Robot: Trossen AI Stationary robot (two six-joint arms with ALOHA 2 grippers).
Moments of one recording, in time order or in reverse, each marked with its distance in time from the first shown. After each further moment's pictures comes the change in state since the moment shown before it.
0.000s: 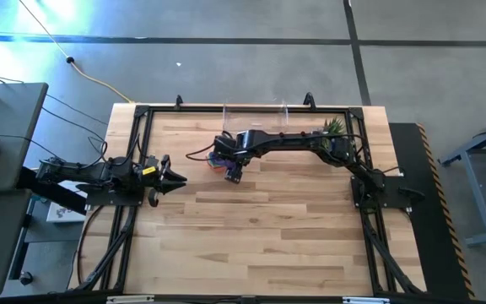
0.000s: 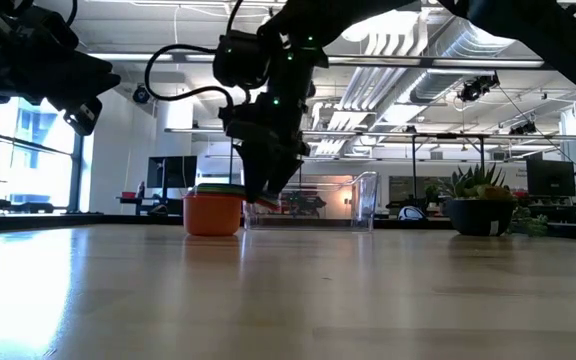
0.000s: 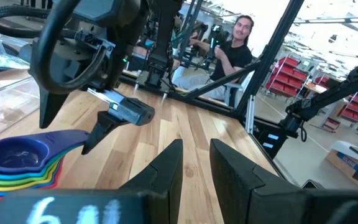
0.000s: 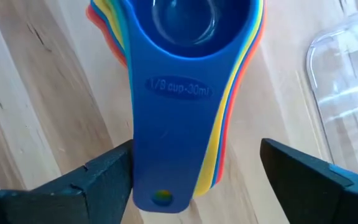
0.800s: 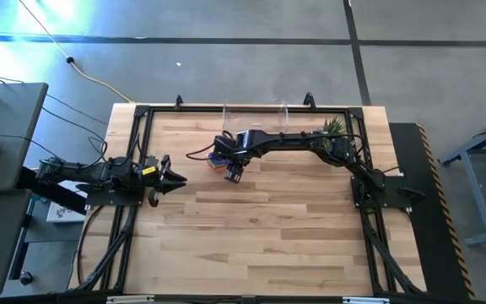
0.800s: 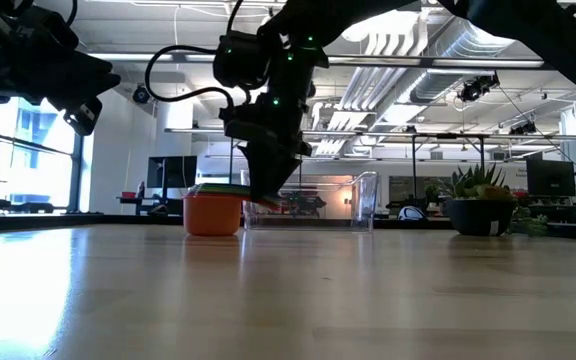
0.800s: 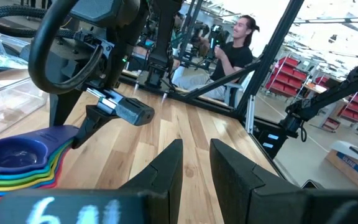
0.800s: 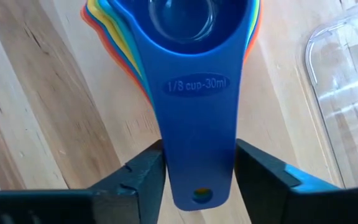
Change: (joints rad) left arm 0.000 0.000 0.000 0.000 0.000 0.000; right arm -0.001 0.000 0.001 -0.004 0.001 0.030
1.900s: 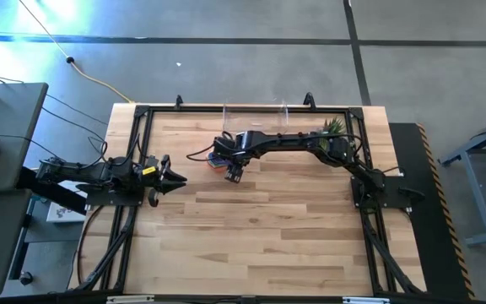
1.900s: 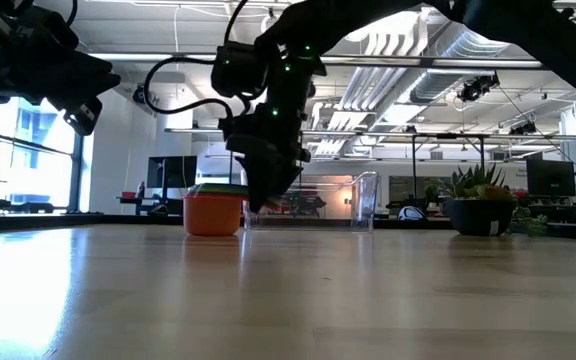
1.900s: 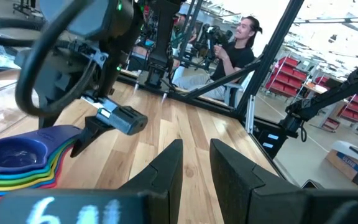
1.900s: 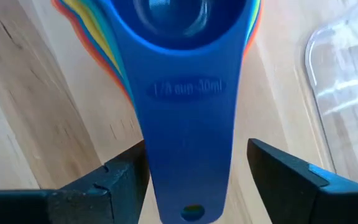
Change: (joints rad) left arm 0.000 0.000 0.000 0.000 0.000 0.000; right arm -0.003 0.025 0.002 0.012 0.024 -0.027
